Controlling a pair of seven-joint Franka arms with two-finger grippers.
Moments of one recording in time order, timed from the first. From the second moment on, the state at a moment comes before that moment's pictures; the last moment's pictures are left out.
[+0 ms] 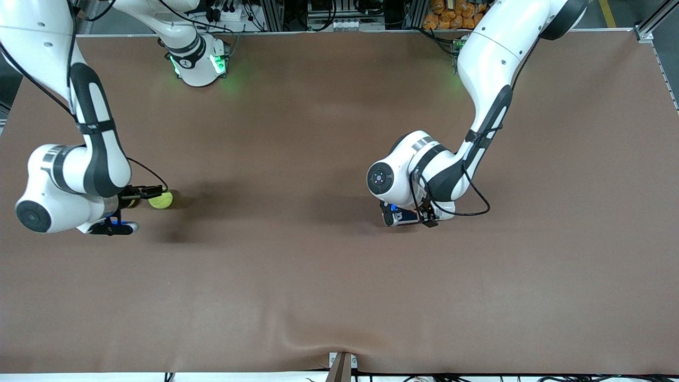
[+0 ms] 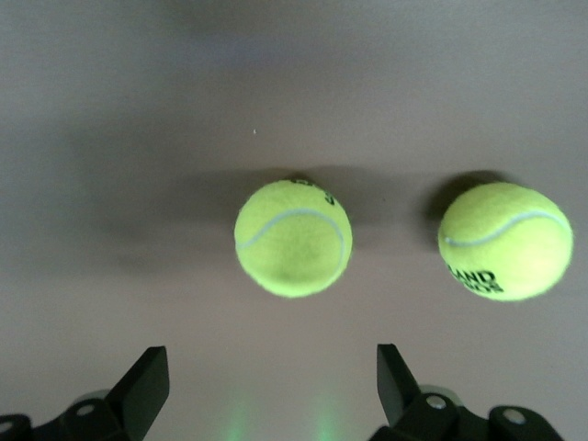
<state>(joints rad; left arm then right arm) -0.44 0.74 -0.22 -1.52 0.55 1.77 0.52 0.02 0.51 -0.13 -1.76 0.06 1.74 -0.11</state>
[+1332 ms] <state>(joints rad) -0.44 0.77 -0.21 -1.53 0.61 1.75 0.51 0.02 0.63 -0.13 -1.76 0.06 1.85 -0.12</state>
